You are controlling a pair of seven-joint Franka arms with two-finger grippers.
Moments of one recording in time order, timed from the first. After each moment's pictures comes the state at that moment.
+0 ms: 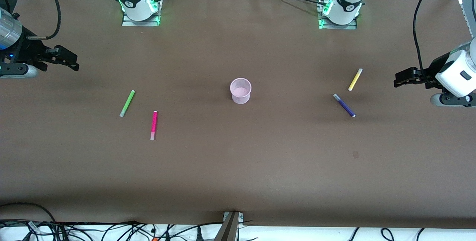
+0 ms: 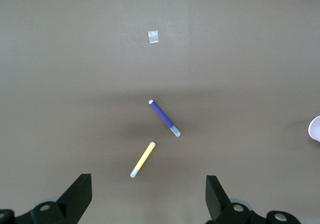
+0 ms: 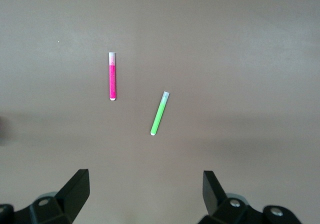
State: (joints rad) left arm 0.01 0.22 -0.03 -1.40 -0.02 1.48 -0.01; right arm 0.20 0.01 -0.16 -1.66 0.00 1.64 0.02
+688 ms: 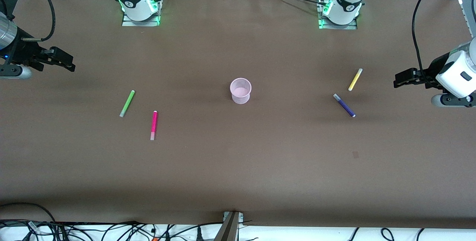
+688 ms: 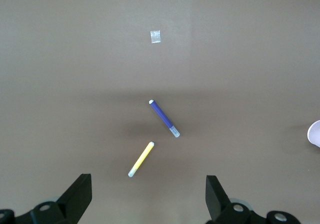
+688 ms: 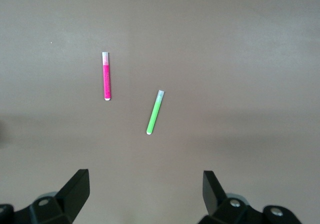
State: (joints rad) left arm 0.01 0.22 -0.03 -1.40 -0.02 1.48 -0.05; right arm 0.19 0.01 -0.18 -1.66 0.00 1.64 0.02
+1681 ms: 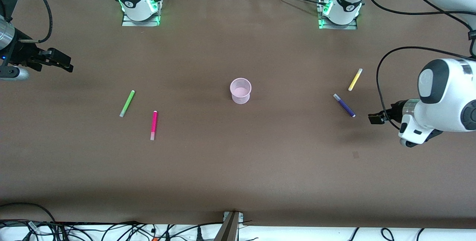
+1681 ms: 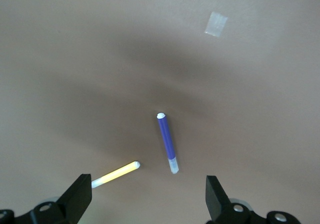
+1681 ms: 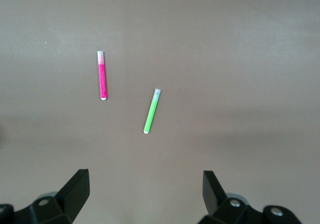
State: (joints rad) left arm 0.04 0.50 -0.02 -1.53 -0.04 1.69 -0.46; right arm 0.19 0.01 -0.20 -1.67 0.00 1.64 0.02
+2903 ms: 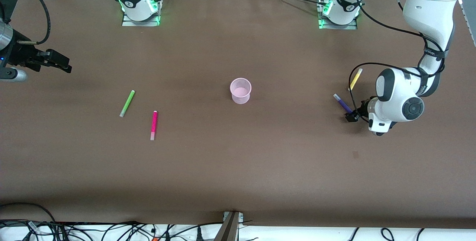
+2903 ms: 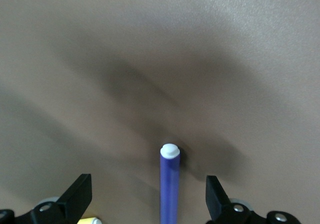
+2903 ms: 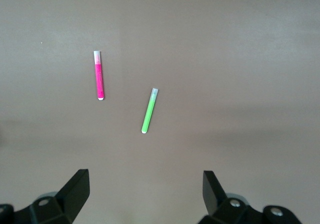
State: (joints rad) left arm 0.05 0.55 -0.03 -1.94 -0.05 2.18 -0.64; right arm 0.19 0.02 -0.21 -1.67 0.00 1.64 0.02
